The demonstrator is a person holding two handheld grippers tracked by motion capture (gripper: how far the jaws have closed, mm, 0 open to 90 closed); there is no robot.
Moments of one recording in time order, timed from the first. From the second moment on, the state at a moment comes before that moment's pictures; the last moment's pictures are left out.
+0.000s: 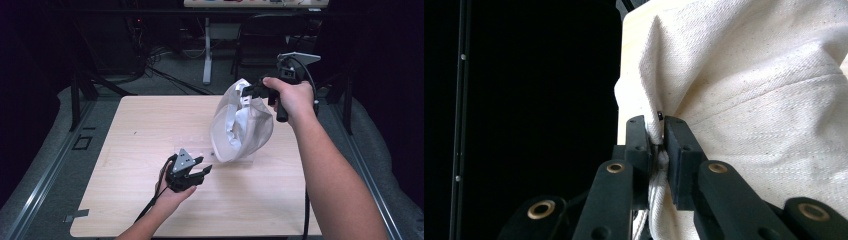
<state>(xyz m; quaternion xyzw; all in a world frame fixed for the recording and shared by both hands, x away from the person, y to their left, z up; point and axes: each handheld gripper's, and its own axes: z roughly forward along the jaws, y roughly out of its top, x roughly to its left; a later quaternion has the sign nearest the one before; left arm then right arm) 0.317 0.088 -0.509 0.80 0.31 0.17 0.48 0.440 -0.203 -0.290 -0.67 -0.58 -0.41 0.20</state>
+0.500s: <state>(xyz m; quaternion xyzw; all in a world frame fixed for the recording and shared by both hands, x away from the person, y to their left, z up) 0.319 0.057 -0.501 0.80 0.29 0.21 0.47 0.448 -0.192 -0.298 -0.68 -0.58 -0.40 0.20</state>
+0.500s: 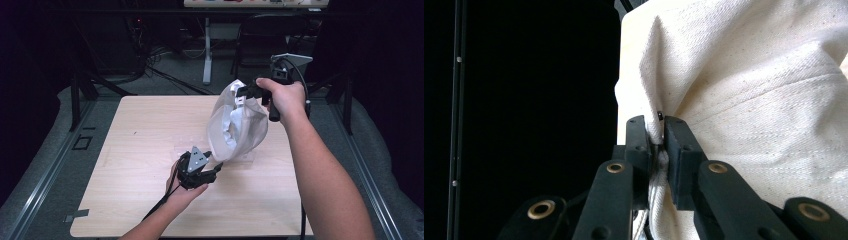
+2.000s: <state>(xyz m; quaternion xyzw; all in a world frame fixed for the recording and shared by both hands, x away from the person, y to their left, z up) 0.354 0.073 -0.510 0.80 0.29 0.17 0.50 0.450 -0.192 -0.300 -0.68 -0.58 -0.40 0.19</state>
